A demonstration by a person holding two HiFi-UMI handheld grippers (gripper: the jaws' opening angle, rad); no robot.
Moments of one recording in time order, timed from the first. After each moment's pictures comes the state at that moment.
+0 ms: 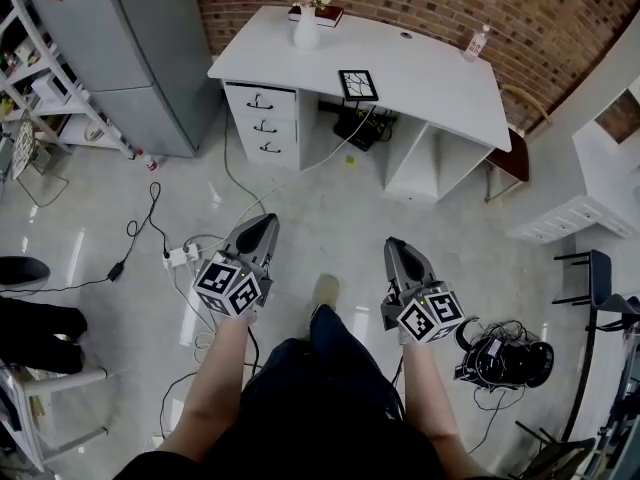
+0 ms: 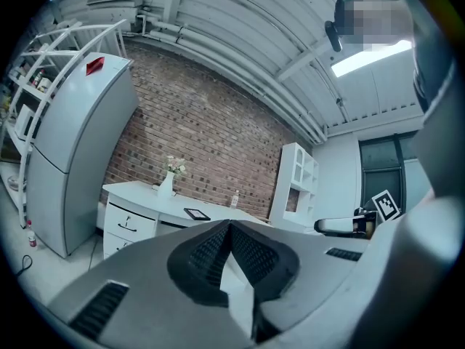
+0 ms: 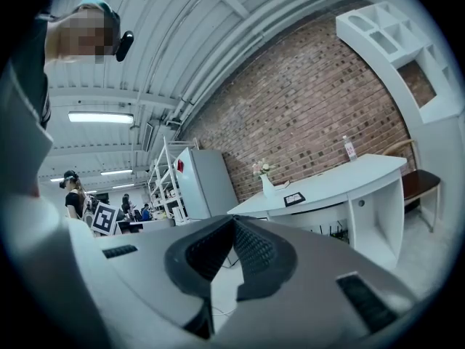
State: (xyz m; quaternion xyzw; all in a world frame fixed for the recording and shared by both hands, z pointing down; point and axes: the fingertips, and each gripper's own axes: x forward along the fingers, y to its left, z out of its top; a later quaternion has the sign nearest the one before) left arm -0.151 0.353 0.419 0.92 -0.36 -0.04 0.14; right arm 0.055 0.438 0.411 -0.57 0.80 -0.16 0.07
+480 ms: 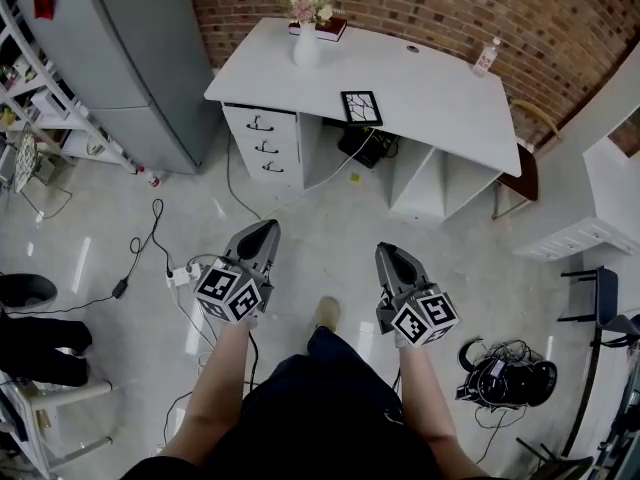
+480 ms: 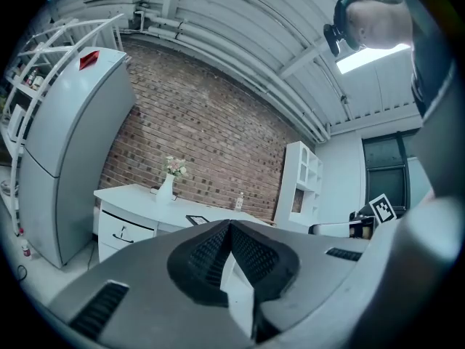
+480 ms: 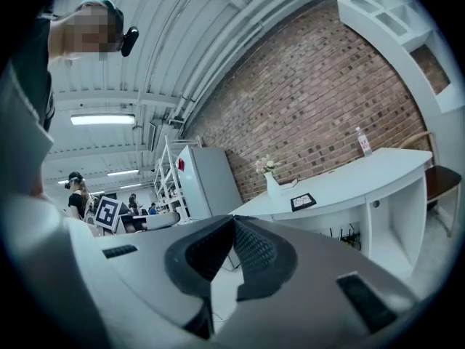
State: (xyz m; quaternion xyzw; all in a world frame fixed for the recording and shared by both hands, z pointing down) left arm -0.122 0.262 0.413 0.92 -0.36 -0.03 0.14; right arm 0.068 0.338 0.419 -0.54 0.82 -0.17 0.06
